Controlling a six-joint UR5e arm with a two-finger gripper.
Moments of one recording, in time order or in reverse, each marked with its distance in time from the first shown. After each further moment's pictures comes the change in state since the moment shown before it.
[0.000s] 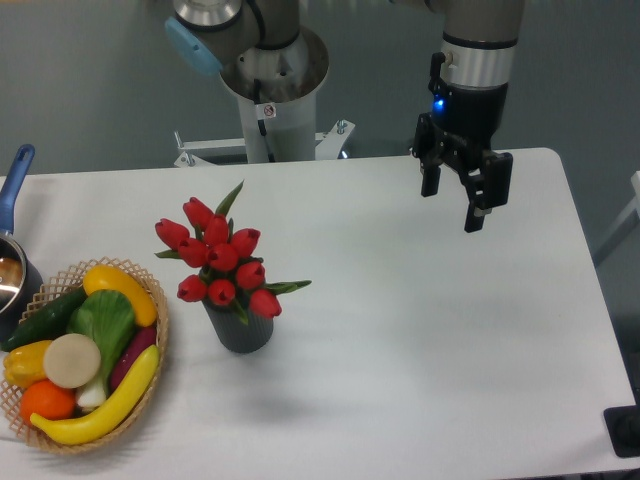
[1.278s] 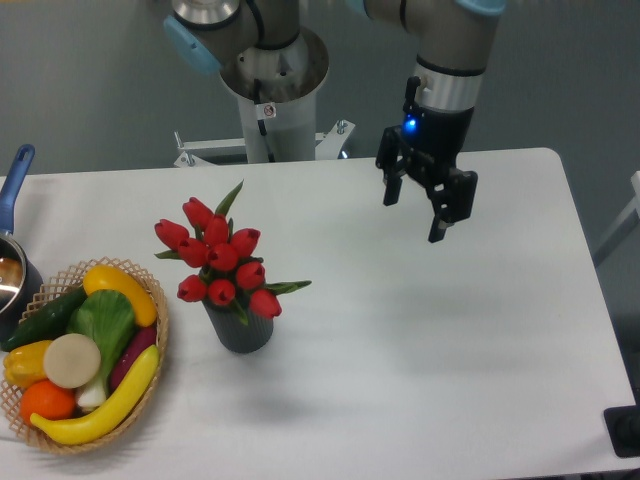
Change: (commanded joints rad) arm -0.032 0.015 -0.156 -0.005 -0.110 -0.208
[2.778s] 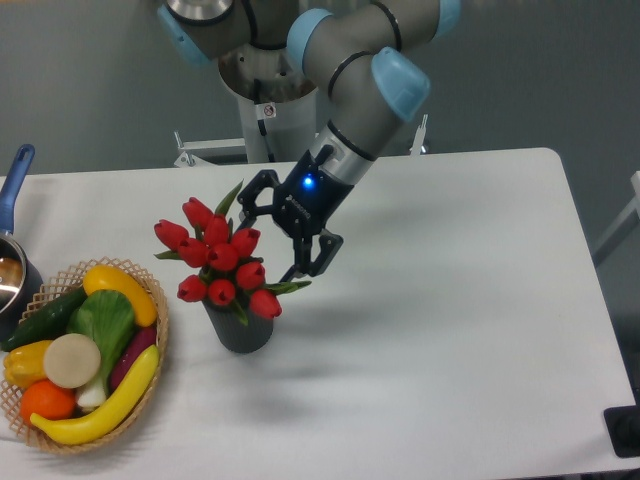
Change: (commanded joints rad) arm -0.181 -0.063 -0.126 0.060 -0.365 -0.307
